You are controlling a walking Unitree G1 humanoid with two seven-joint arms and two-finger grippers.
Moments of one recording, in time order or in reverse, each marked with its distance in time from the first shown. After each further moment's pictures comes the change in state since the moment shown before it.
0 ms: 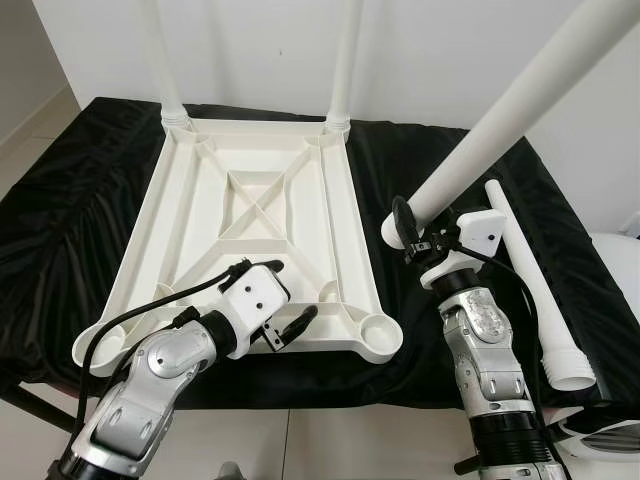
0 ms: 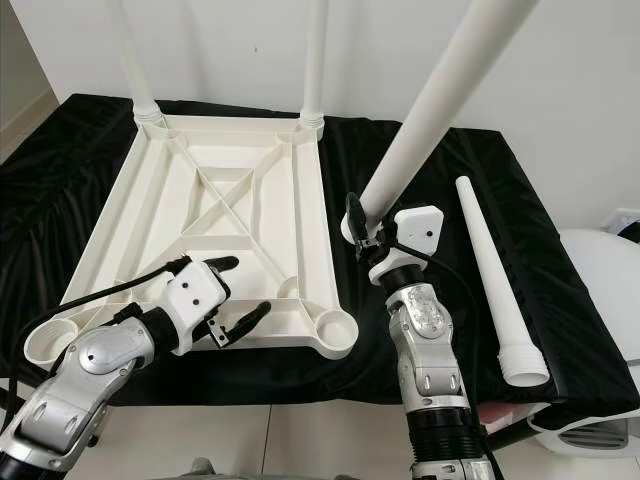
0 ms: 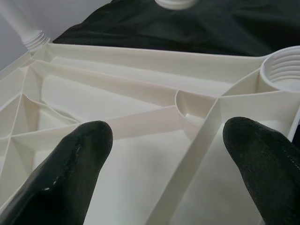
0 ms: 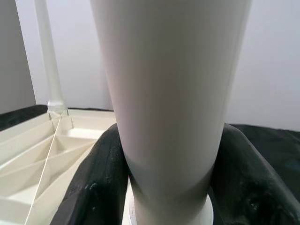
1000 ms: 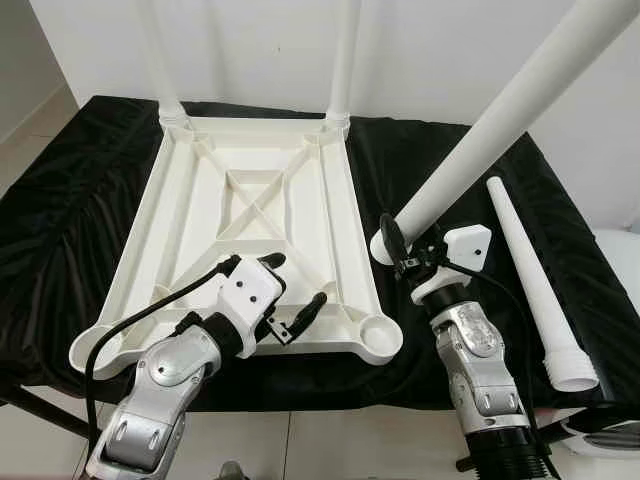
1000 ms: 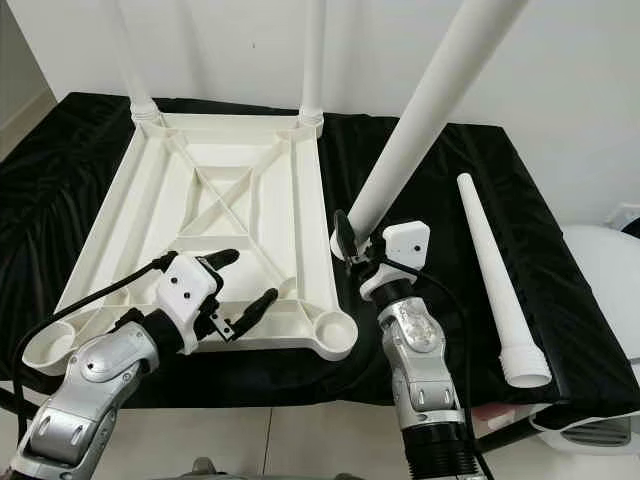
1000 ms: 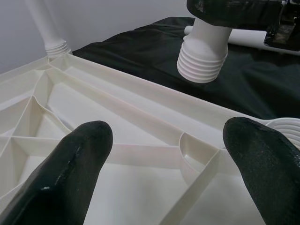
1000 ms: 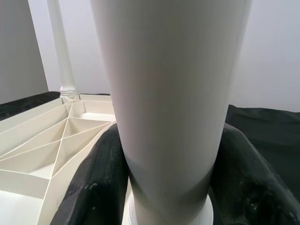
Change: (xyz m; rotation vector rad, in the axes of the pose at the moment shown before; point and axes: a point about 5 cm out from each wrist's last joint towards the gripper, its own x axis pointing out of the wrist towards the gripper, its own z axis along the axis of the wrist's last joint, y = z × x) left arm -0.007 -0.002 0.011 -0.205 -0.132 0.127; right arm -0.010 0.013 -0.008 0.024 0.036 0.036
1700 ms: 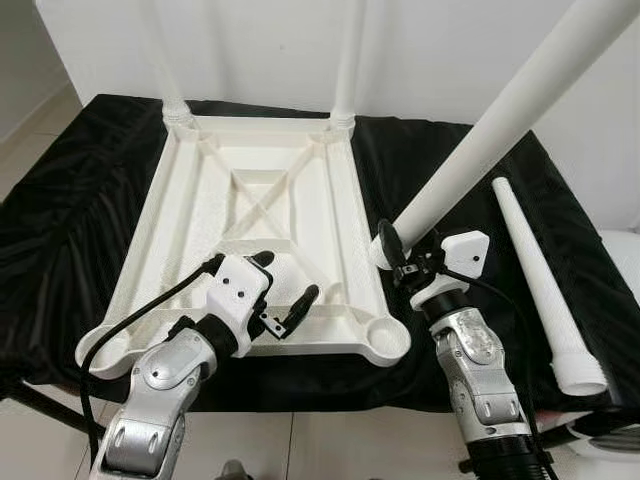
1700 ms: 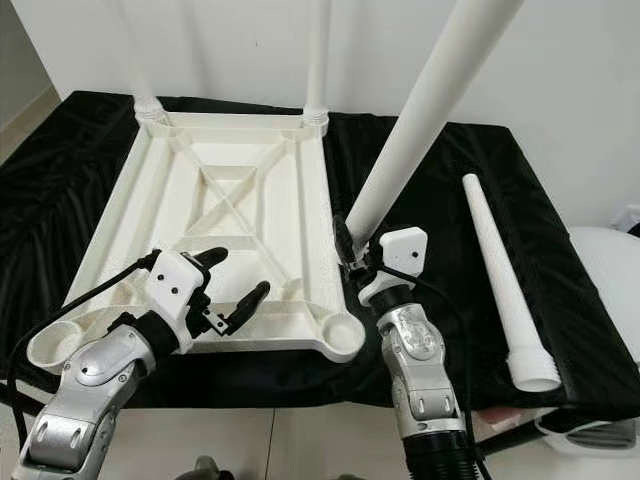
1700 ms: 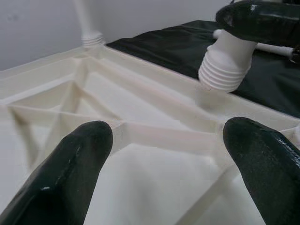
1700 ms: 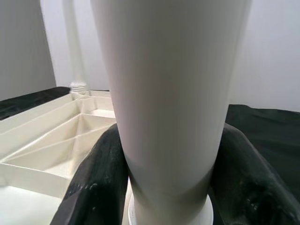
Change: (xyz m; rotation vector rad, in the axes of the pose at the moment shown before) left arm -0.007 0.007 0.003 -0.033 -0.008 0.078; right arm -0.004 0.005 0.000 -0.013 0.001 0.017
